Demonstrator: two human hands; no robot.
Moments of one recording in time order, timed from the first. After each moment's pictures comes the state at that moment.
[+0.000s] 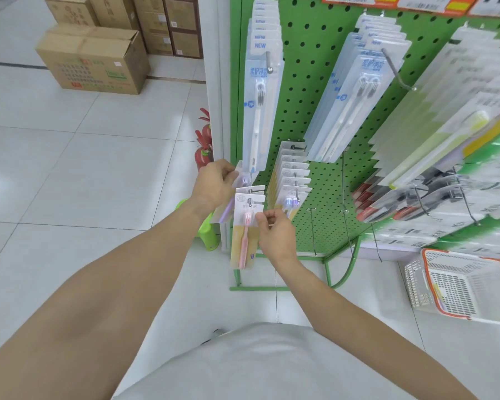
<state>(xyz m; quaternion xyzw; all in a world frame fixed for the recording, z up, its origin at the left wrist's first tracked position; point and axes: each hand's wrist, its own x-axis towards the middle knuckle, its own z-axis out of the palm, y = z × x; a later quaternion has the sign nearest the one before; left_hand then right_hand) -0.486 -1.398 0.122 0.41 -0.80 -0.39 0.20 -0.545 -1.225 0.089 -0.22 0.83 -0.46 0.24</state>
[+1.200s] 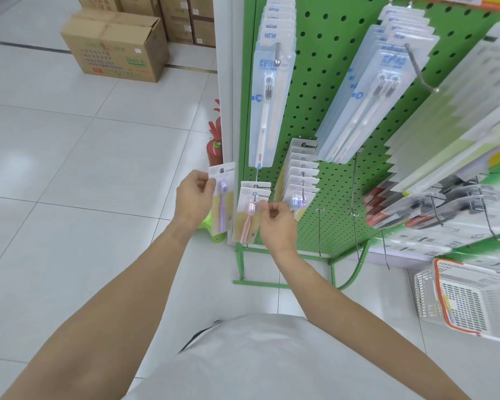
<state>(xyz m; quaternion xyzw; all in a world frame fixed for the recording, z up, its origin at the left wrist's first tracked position) -0.432 -1.379 0.102 0.51 -0.68 -0.45 0.29 -0.552 -1.238 0.091 -0.20 0.82 -0.48 0.26</state>
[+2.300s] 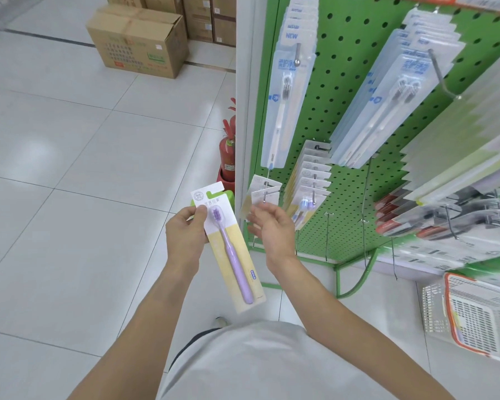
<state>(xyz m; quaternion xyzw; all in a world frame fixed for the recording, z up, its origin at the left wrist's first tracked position) -0.386 -1.297 0.133 0.58 -0.42 -0.60 0.36 -0.523 -1.234 0.114 -0.04 0.63 -0.64 0.44</state>
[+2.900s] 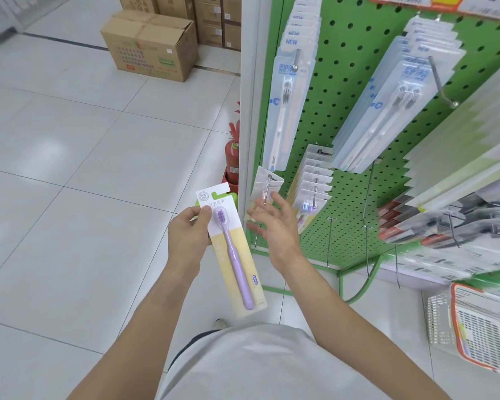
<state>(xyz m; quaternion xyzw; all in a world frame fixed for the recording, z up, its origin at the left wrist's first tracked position) -0.387 -1.286 0.146 0.58 -0.42 -0.61 0.35 -0.534 -1.231 0.128 -0.09 0.58 -0.64 0.49</state>
